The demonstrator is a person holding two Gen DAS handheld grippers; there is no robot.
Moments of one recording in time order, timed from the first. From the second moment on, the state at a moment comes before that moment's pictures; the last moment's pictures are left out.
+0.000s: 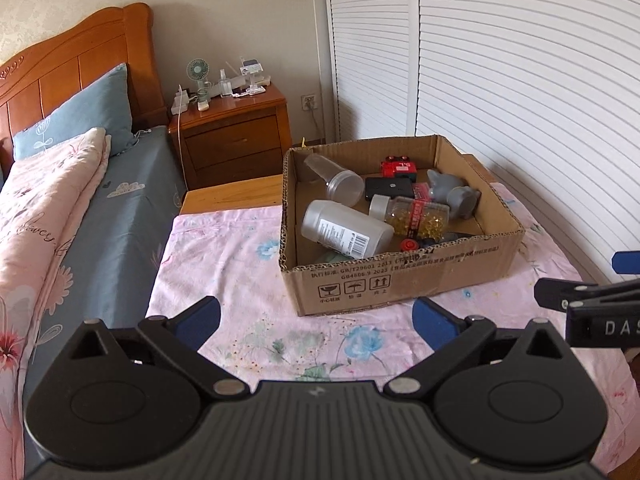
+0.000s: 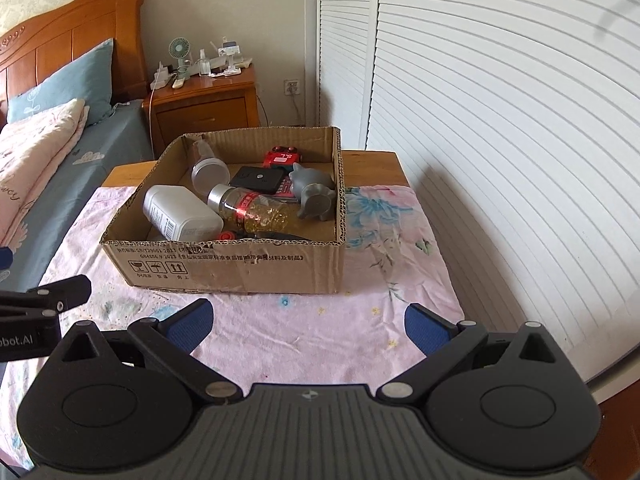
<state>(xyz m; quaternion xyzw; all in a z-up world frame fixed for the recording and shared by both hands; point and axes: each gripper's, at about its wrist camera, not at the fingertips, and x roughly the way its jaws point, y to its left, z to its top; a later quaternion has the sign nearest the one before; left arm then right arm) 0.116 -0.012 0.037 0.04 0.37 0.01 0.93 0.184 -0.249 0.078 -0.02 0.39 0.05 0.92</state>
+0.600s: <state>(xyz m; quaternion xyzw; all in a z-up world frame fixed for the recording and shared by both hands) 0.111 -0.017 0.039 0.04 0.37 0.01 0.93 0.178 -0.248 0.082 -0.02 0.38 0.05 0.92</state>
